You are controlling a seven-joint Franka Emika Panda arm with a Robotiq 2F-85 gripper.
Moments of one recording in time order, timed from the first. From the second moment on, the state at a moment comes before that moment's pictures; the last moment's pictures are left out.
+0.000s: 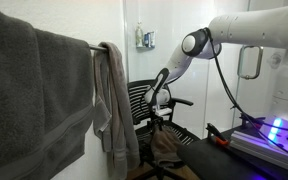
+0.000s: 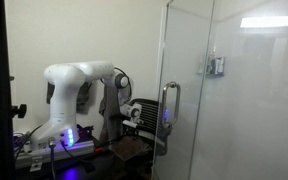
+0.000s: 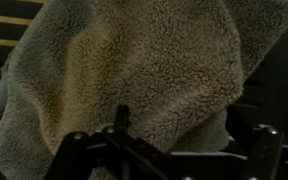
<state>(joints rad) 0.15 1.37 0.10 -1.27 -0.09 2.44 -0.08</state>
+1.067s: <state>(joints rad) 0.14 1.37 0.09 -1.29 -0.09 2.45 -0.06</state>
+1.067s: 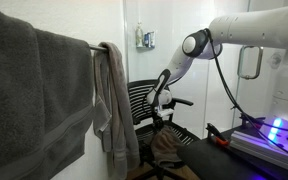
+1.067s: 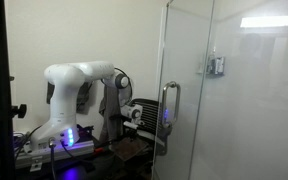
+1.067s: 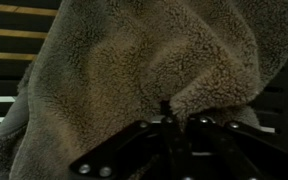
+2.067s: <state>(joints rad) -0.06 0.89 0.28 -1.76 -0.02 2.33 -0.31</state>
